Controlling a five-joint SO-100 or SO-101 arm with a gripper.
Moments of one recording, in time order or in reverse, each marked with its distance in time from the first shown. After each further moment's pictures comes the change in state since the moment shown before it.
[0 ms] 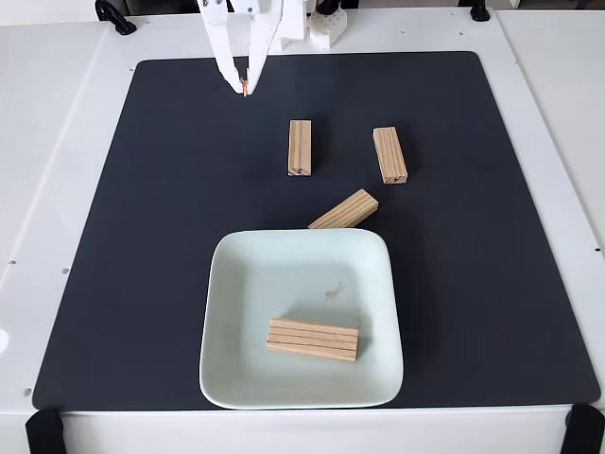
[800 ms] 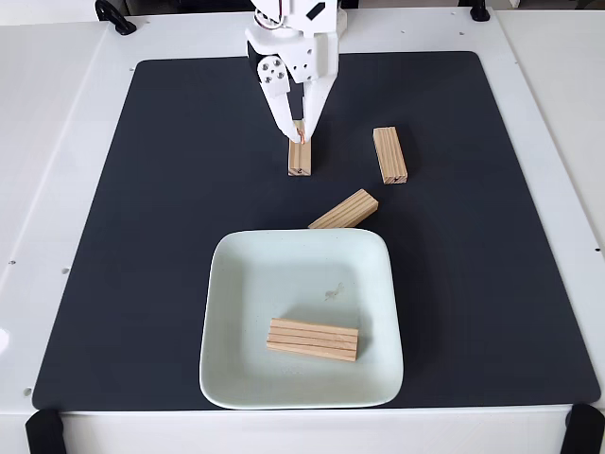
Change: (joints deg) arm -15.0 -18.5 -6.6 -6.7 10.4
